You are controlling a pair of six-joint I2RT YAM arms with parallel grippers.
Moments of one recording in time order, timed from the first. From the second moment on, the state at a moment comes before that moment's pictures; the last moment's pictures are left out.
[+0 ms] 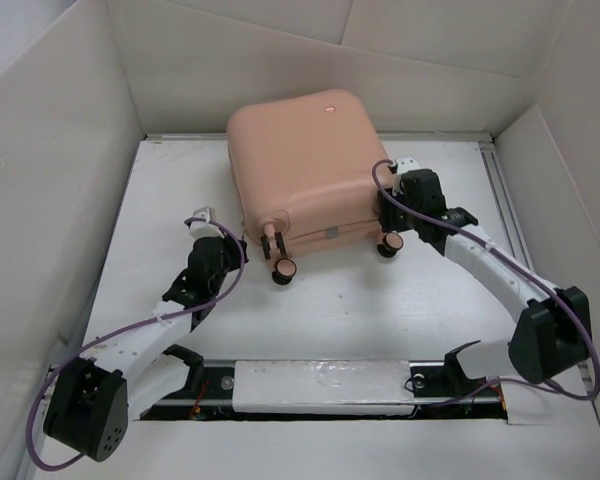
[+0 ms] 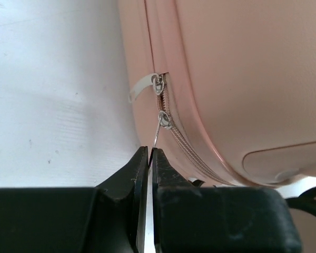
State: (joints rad) left arm -0.41 0.95 0.37 0.18 -0.23 -0.65; right arm 0.38 1.37 1.06 -0.39 0.13 0.07
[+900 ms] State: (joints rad) left arm -0.26 1.16 0.52 0.23 -0.12 -0.76; right arm 0.43 0.99 0.79 -0.41 0.21 0.27
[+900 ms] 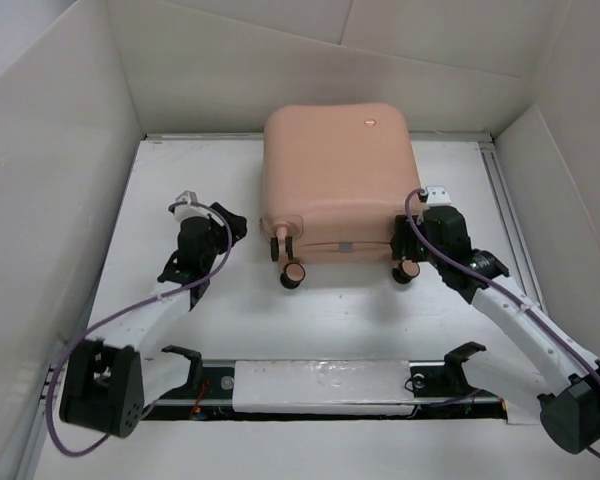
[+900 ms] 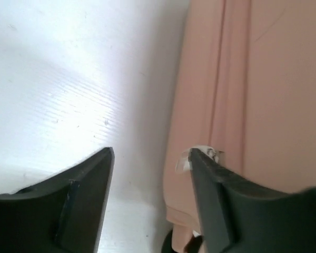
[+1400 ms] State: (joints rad) left arm -0.30 0.34 0.58 -0.24 -0.05 -0.77; right arm 0.52 0.77 1.08 -0.49 0.14 0.25
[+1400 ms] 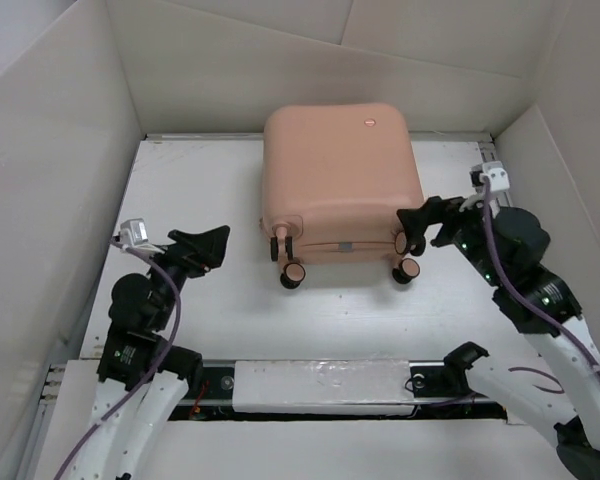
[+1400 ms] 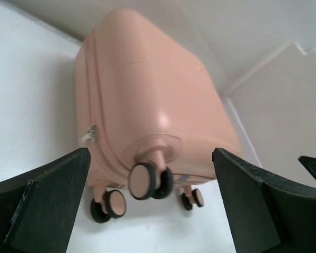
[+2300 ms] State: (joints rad) left arm -0.30 0.41 0.74 -0.39 0.16 -0.73; right arm 0.53 0.25 0.67 -0.39 0.36 0.43
